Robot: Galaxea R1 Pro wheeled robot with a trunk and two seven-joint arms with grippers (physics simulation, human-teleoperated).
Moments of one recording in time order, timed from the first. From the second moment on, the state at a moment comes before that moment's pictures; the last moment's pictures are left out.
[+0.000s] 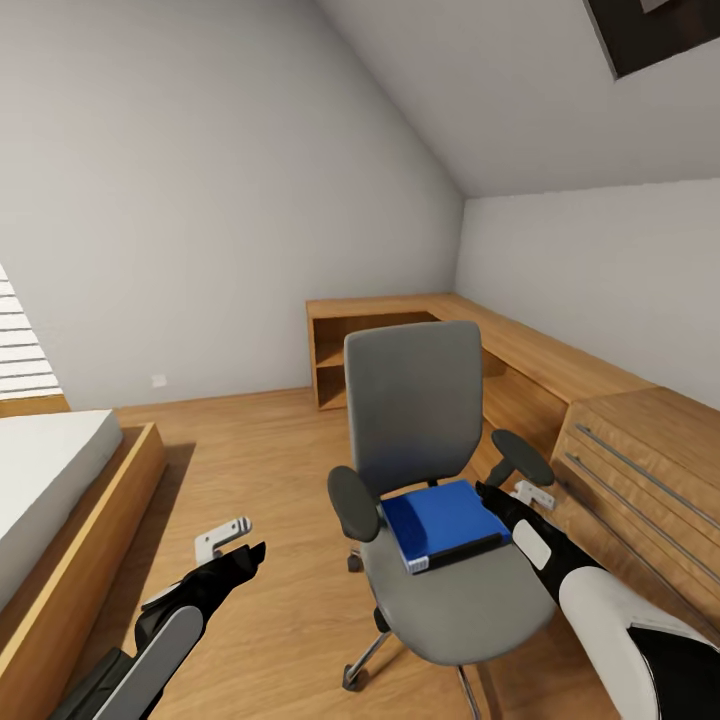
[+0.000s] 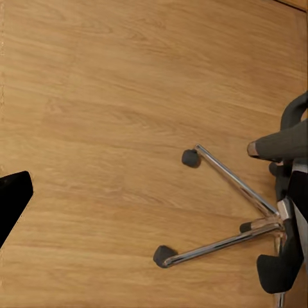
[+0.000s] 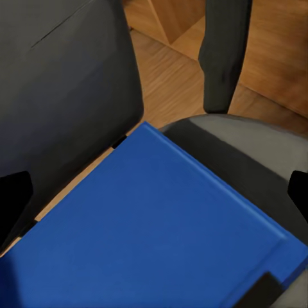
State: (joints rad) left arm -0.26 0.25 -0.42 -1.55 1.00 0.41 0.76; right arm -0.86 -0.10 -0.14 -0.26 -0.44 -0.02 0.04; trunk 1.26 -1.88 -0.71
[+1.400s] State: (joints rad) left arm -0.26 0.25 -0.42 -1.54 1.01 0.41 0.78; right arm -0.86 -0.10 -0.14 -0.26 -0.44 -0.03 0.04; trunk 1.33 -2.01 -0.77
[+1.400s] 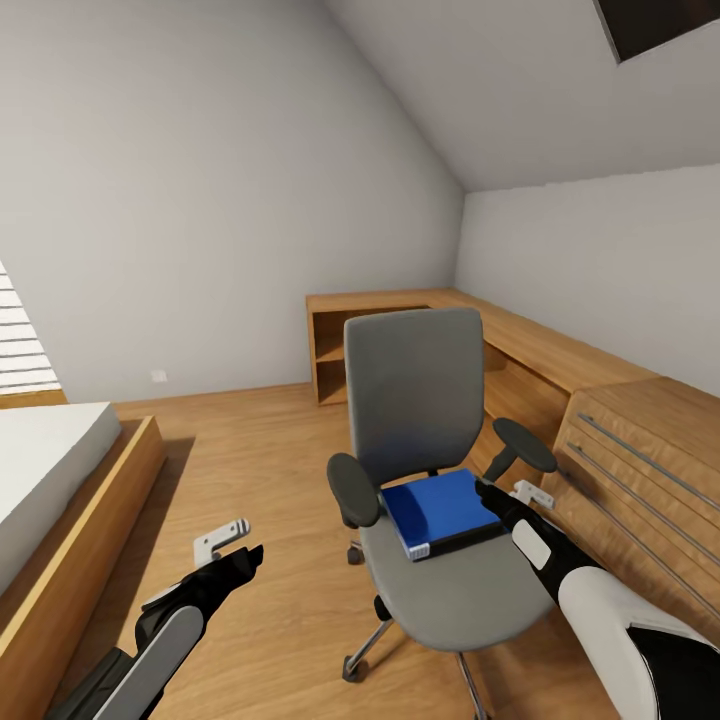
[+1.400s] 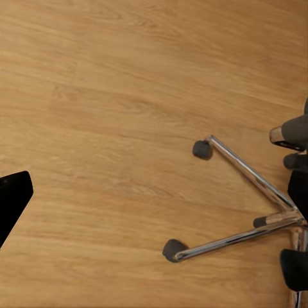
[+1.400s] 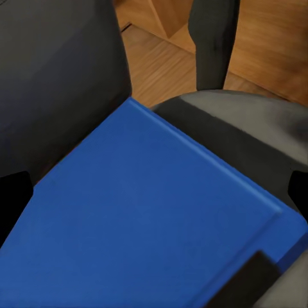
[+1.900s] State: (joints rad) left arm -0.26 0.25 -0.45 -1.53 1.00 0.41 0.78; right arm -0.86 -0.10 -0.14 -0.26 -0.44 -0.02 0.03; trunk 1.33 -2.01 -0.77
